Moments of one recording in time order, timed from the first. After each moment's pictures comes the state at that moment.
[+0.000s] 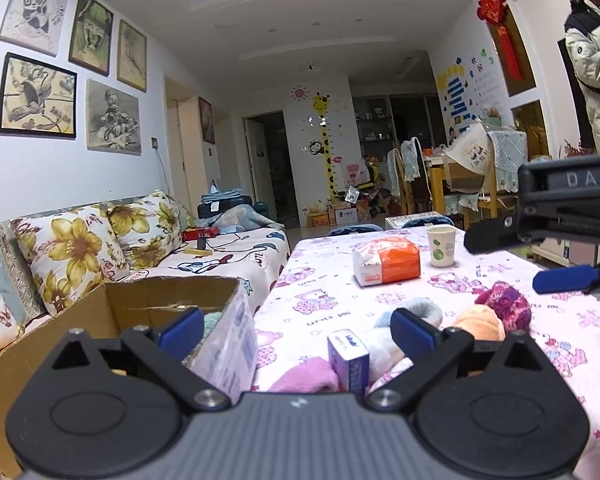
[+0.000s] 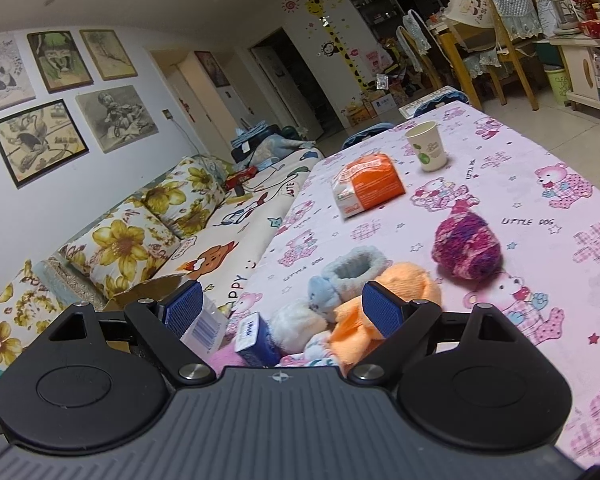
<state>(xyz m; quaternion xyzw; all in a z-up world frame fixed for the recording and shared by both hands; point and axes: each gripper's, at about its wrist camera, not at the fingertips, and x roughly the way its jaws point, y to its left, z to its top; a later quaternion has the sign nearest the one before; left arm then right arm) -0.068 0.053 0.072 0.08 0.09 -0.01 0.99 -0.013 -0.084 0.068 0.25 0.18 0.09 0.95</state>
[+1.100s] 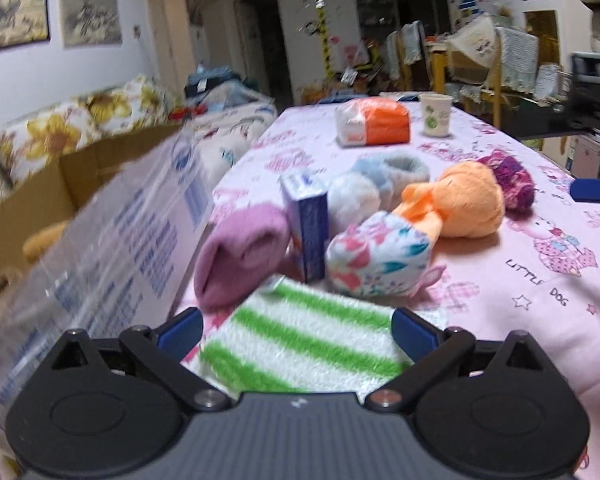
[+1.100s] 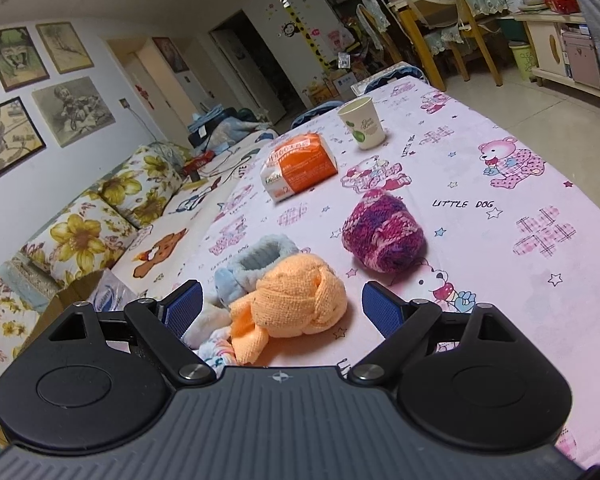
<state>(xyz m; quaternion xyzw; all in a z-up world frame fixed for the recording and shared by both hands) -0.045 0.028 0.020 0.07 0.29 0.00 0.95 -0.007 -0.106 0.052 0.26 0.22 0.05 0.94</state>
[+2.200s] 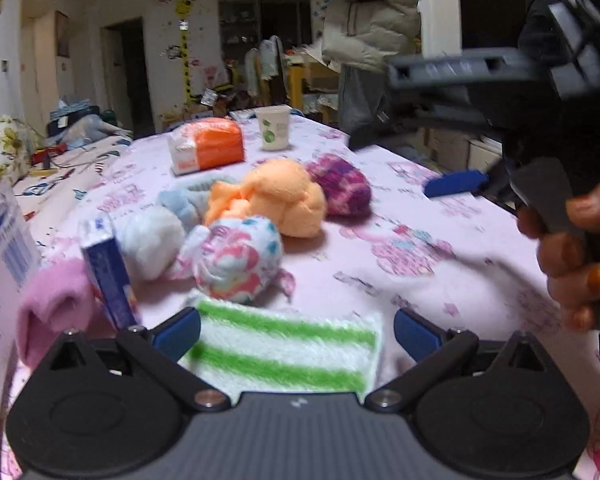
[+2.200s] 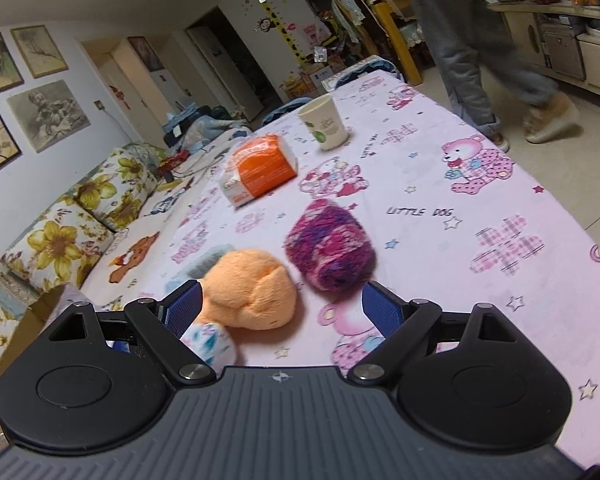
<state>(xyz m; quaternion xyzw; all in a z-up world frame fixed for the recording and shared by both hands) -0.043 -0.035 0.016 0.09 0.26 -0.21 0.94 -0.002 -0.142 0.046 0.27 0.24 0.01 0.93</state>
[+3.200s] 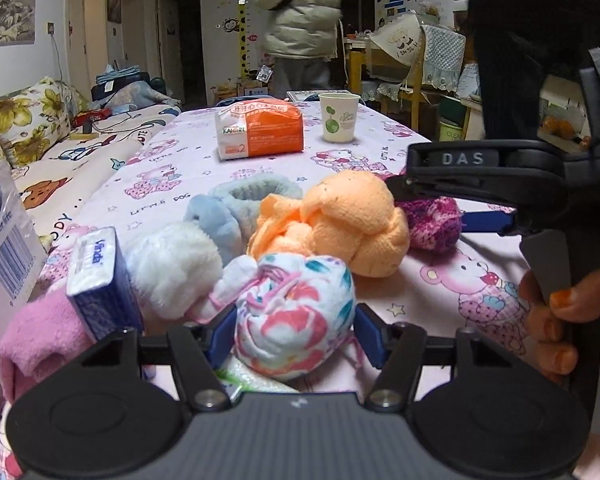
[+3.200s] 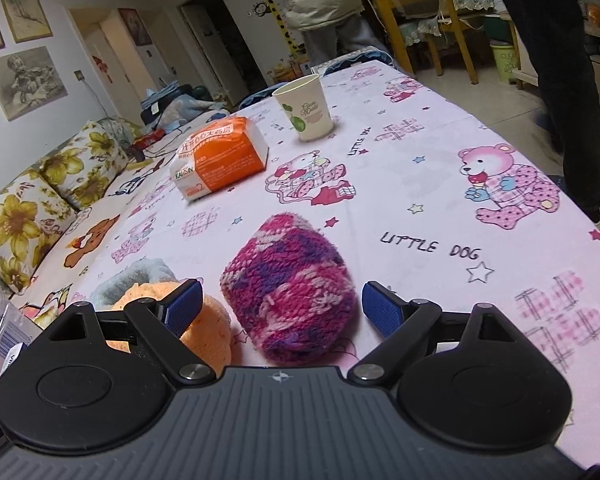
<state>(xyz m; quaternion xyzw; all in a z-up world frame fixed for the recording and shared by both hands) 0.032 -0.046 0.010 0.06 0.29 -0.14 0.94 0.049 -0.149 0.024 0.22 0.26 0.00 0.94</state>
